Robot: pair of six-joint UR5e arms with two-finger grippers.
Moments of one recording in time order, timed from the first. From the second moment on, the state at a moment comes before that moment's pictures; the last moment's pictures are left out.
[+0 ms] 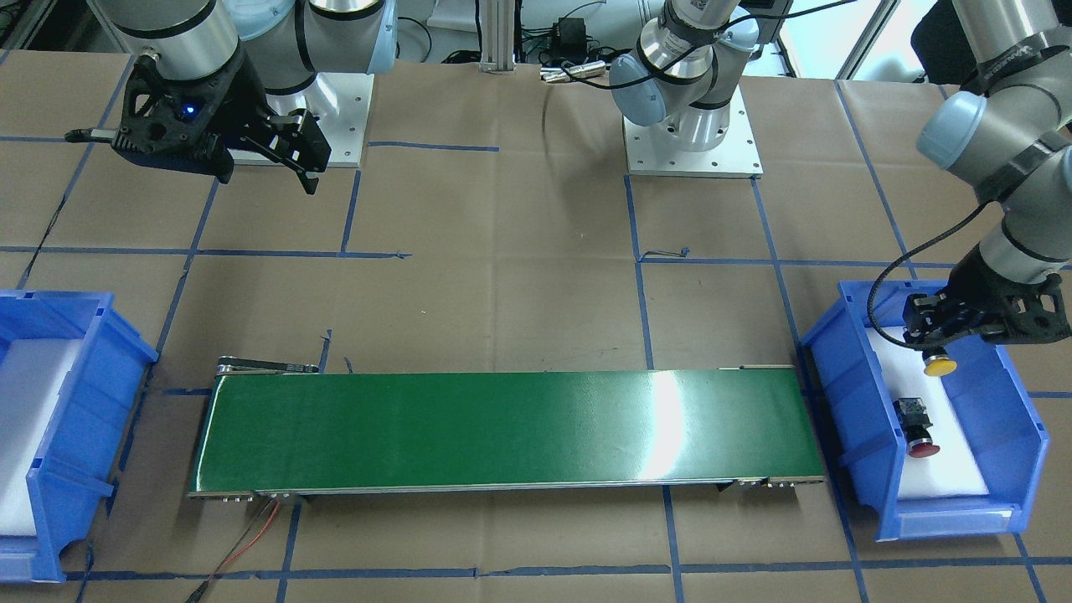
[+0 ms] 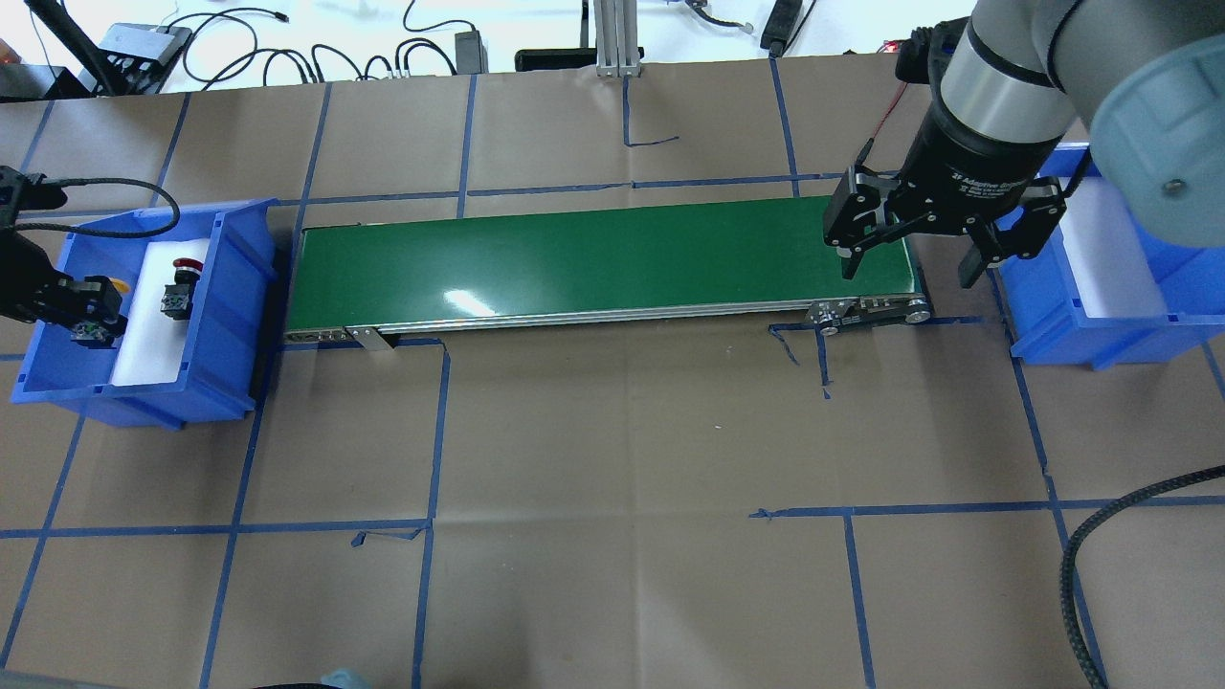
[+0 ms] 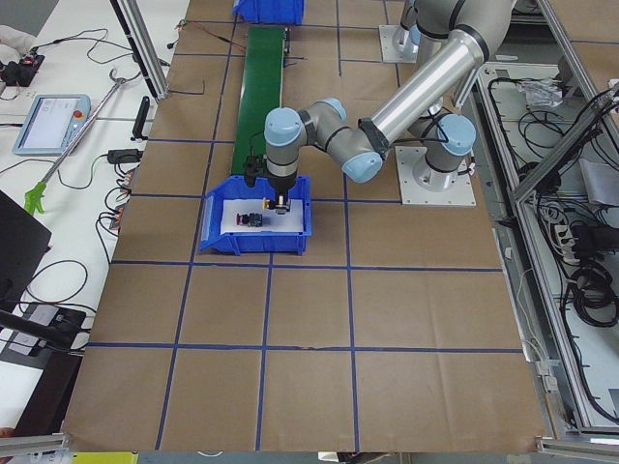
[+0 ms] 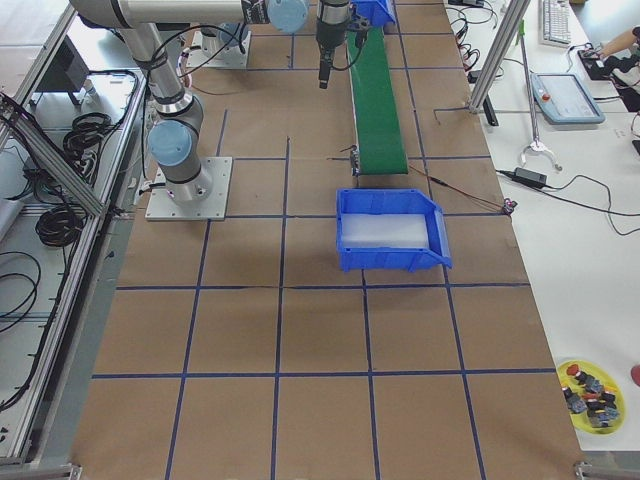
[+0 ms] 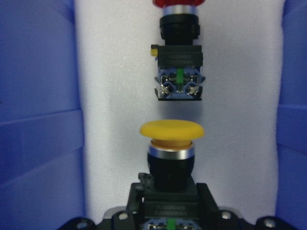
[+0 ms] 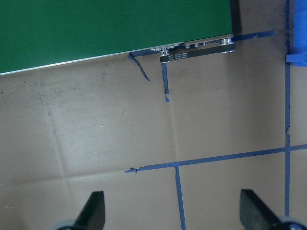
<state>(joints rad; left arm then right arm) -0.93 -1.75 -1.78 -1.14 1.57 0.64 1.58 -1.64 1.64 -1.50 -1.55 0.15</state>
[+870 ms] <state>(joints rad) -1.21 -1.81 -1.56 -1.36 1.60 0.49 1.58 -1.63 1.64 -1.50 -1.55 0.15</state>
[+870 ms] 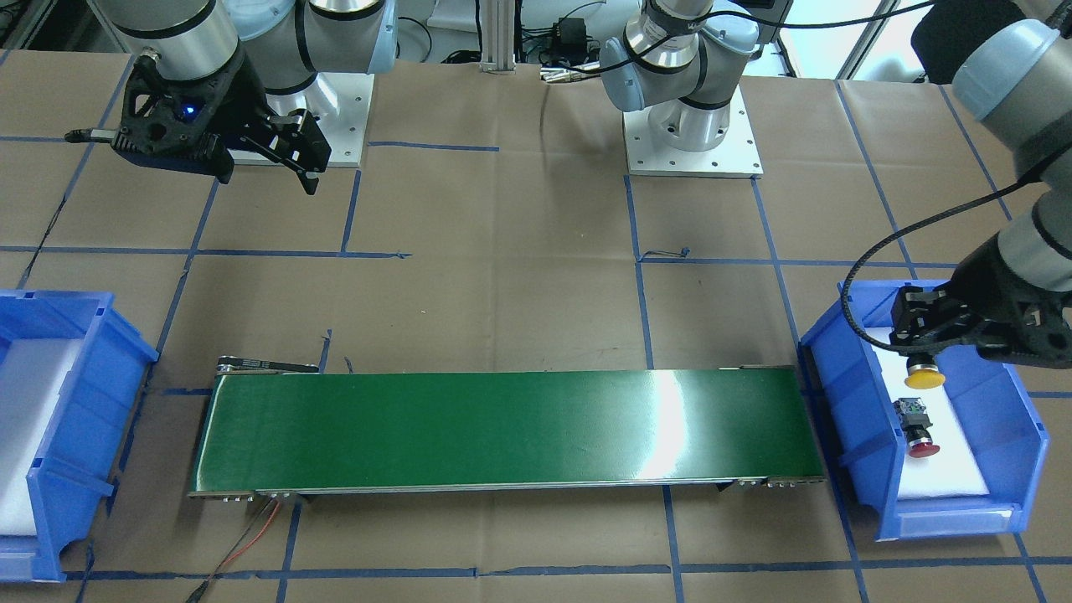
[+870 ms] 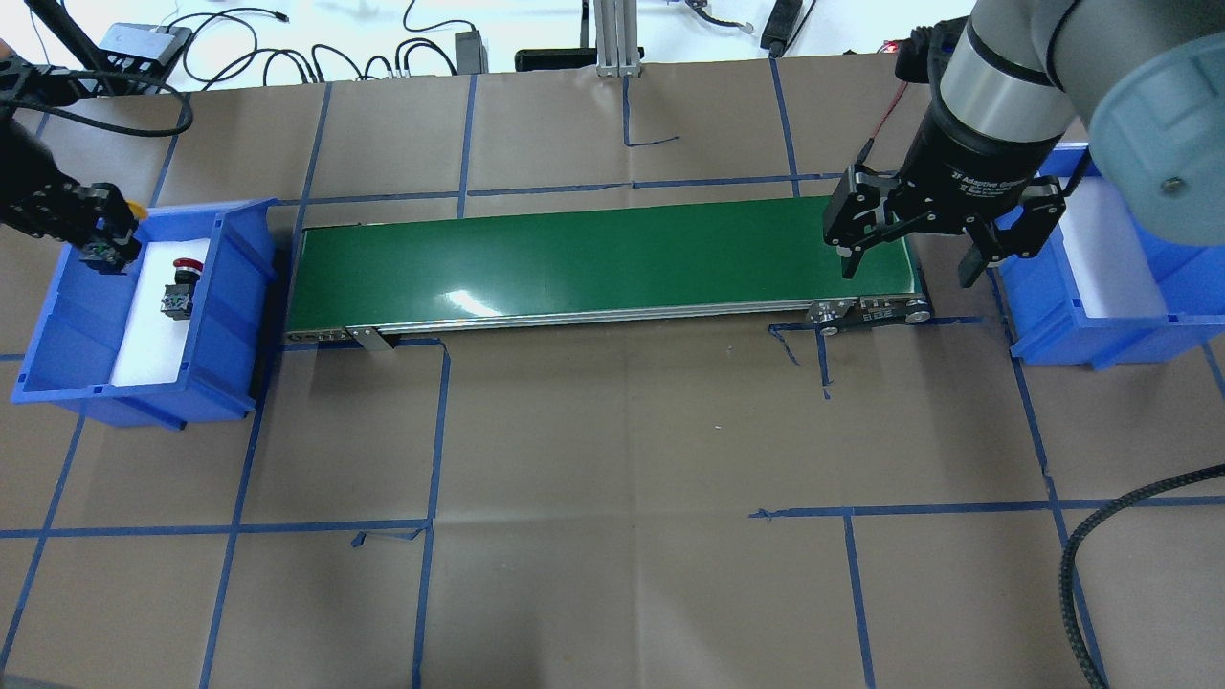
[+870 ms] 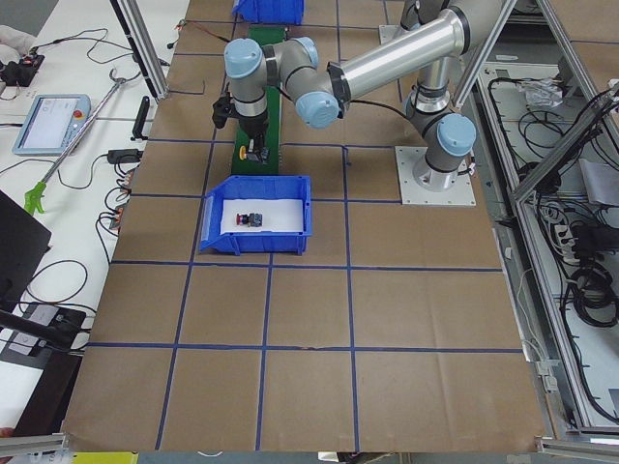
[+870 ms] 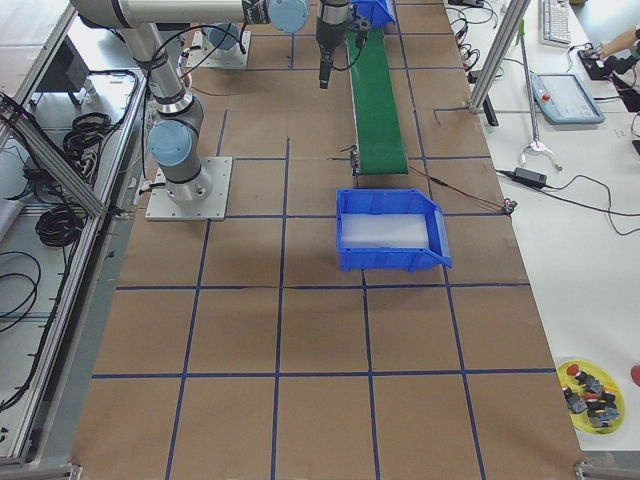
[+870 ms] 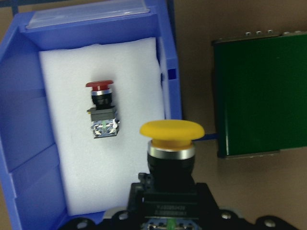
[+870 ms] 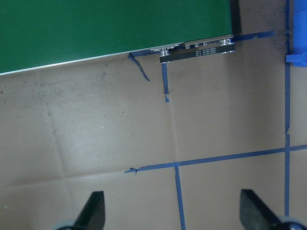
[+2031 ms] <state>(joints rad) -1.47 -2.00 -1.60 -1.15 1.69 0.22 1.58 -1.63 1.64 -1.50 -1.55 0.15</state>
